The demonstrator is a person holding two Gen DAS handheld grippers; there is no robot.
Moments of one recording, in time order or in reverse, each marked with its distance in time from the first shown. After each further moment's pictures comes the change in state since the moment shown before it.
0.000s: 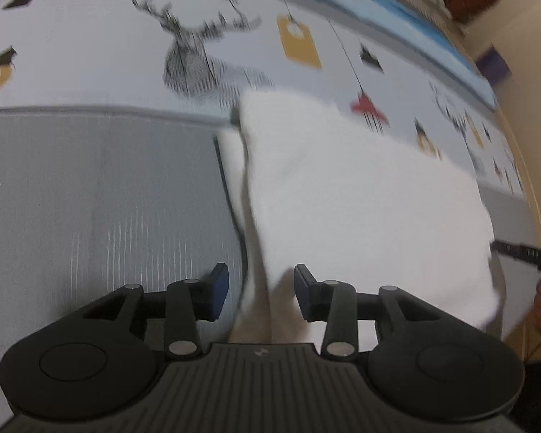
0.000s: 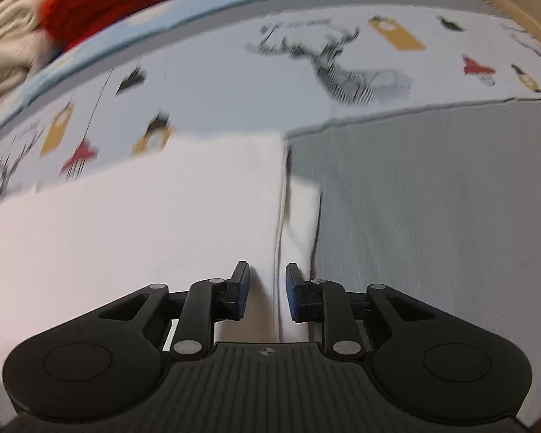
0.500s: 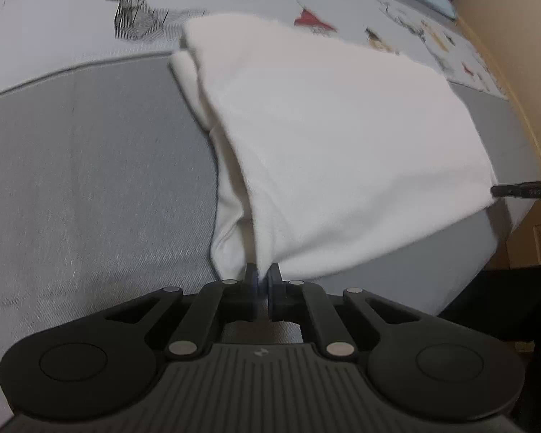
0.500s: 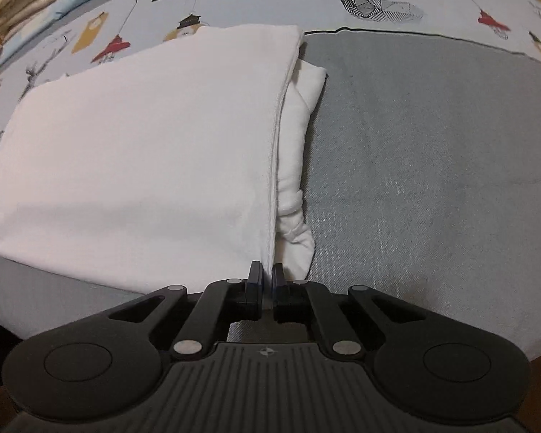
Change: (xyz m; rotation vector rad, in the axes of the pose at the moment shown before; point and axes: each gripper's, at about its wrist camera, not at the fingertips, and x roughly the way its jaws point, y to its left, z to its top) left arm -0.007 -0.012 -0.059 0.224 0.133 0.009; right arm -0.026 -0.008 -0.059 -0.104 0.187 0.034
